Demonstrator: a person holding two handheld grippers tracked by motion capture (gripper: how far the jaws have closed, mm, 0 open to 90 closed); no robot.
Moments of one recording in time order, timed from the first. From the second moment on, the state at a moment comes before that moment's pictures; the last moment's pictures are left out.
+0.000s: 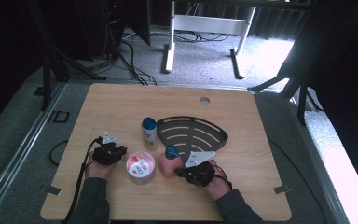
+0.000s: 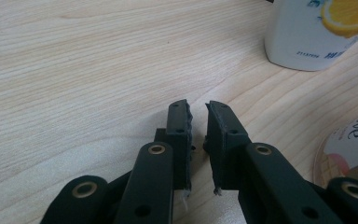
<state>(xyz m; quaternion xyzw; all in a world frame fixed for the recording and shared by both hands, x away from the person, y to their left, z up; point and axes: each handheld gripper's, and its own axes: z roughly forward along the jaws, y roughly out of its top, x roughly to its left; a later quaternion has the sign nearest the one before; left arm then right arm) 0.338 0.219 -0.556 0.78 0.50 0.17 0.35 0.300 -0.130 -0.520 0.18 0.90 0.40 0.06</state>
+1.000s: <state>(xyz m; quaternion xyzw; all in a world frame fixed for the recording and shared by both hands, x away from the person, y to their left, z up) 0.337 0.218 -0.556 0.78 0.50 0.16 0.35 0.330 -0.126 -0.513 0.21 0.87 0.44 0.06</state>
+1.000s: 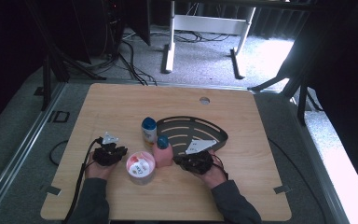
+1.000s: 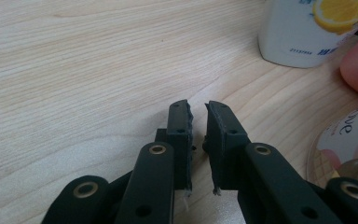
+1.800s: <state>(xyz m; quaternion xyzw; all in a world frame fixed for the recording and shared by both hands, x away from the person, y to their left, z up) 0.310 0.213 -0.548 0.81 0.45 0.13 0.35 0.331 -0.130 -0.518 0.21 0.88 0.42 0.07</state>
